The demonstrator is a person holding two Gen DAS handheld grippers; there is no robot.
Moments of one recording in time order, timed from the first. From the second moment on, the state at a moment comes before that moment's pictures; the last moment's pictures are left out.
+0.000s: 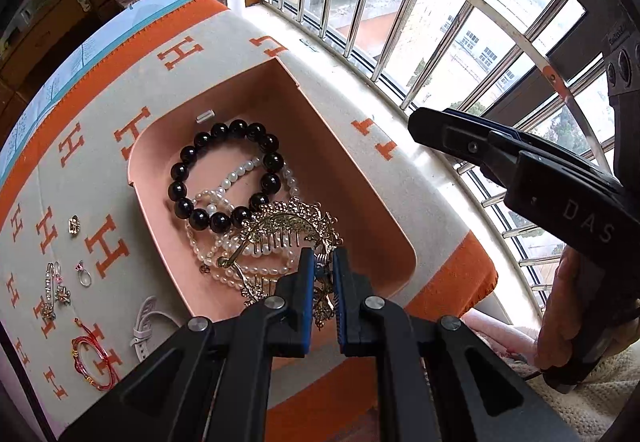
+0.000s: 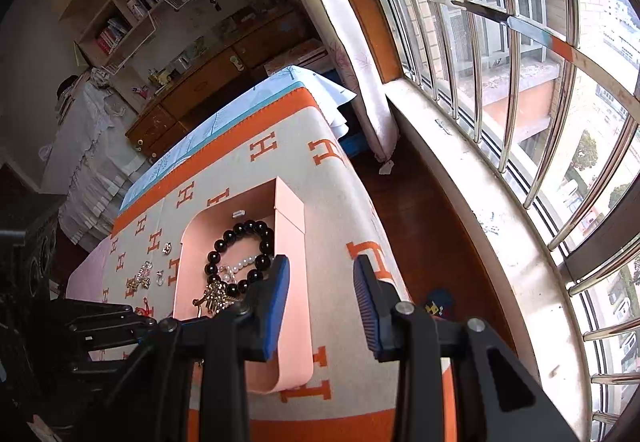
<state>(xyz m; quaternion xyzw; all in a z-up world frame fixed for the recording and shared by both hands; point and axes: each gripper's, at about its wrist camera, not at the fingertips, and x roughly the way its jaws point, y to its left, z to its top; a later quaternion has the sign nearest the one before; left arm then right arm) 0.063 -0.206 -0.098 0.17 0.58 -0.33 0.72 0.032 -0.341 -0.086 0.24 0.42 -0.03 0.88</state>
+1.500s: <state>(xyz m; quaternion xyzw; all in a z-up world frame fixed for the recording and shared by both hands) 0.016 -0.018 0.019 0.12 0.32 -0.09 0.93 0.019 -0.262 -0.061 0.12 0.38 0.04 0.92</state>
